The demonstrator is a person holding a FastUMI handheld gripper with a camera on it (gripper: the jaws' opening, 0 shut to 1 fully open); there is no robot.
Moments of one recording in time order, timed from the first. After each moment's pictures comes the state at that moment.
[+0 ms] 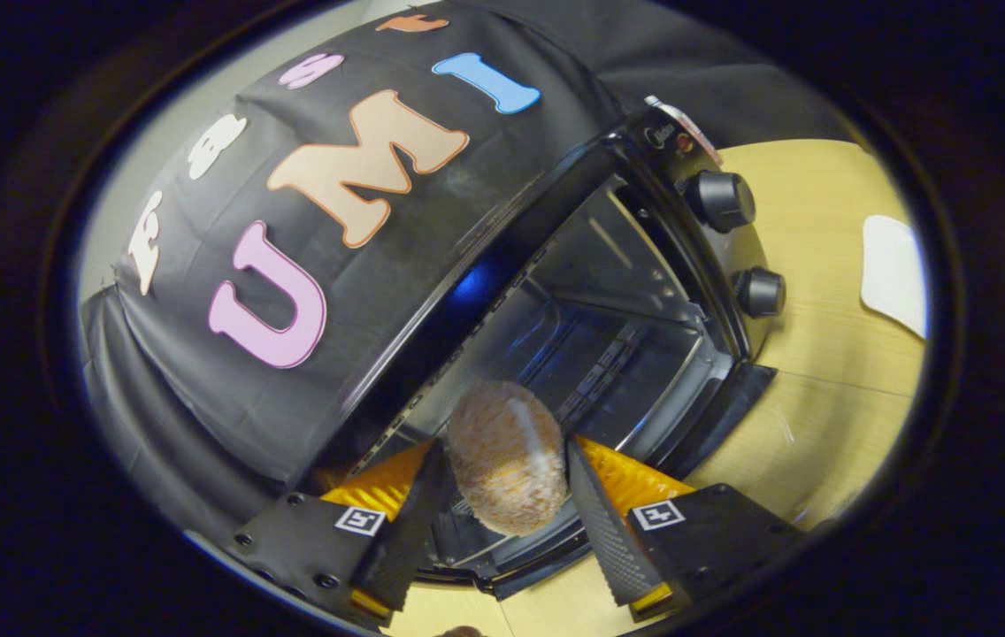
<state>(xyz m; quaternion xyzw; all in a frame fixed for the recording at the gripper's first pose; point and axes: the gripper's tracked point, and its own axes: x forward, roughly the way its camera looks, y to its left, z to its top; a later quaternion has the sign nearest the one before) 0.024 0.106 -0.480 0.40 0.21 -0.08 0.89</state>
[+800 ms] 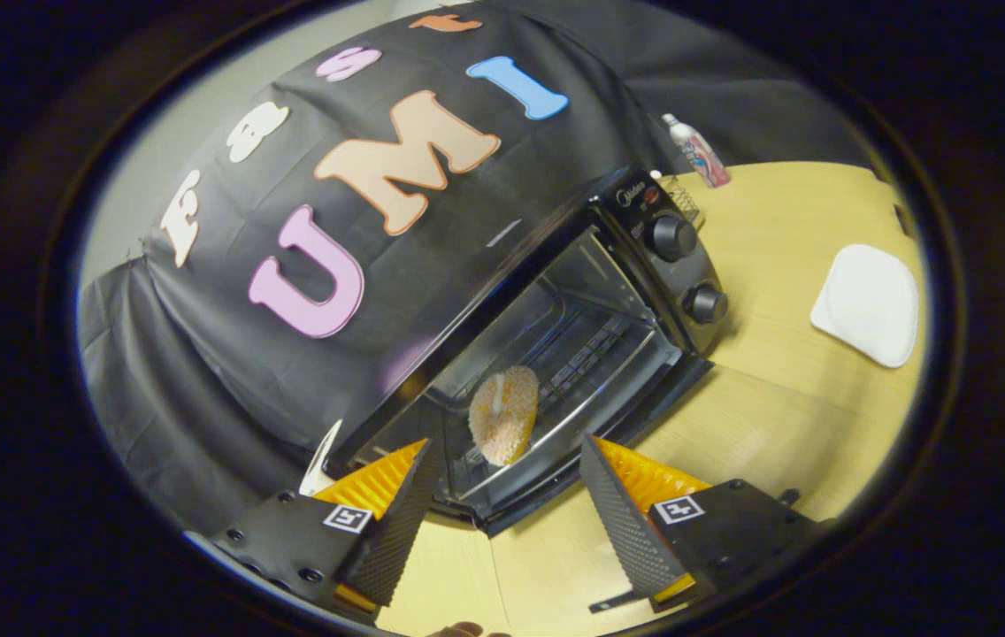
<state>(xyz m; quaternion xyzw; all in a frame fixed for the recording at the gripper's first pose) -0.066 0.097 -0.445 0.35 0.23 -0.03 0.91</state>
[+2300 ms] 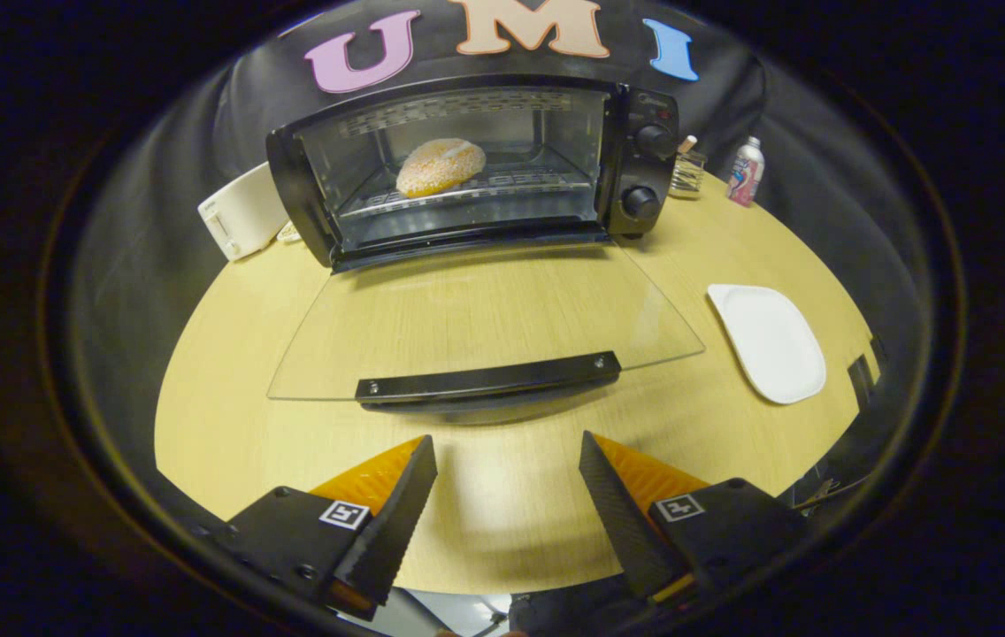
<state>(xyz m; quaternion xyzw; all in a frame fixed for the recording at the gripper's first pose) -0.206 0.049 -0.554 0.00 0.46 0.00 0.89</state>
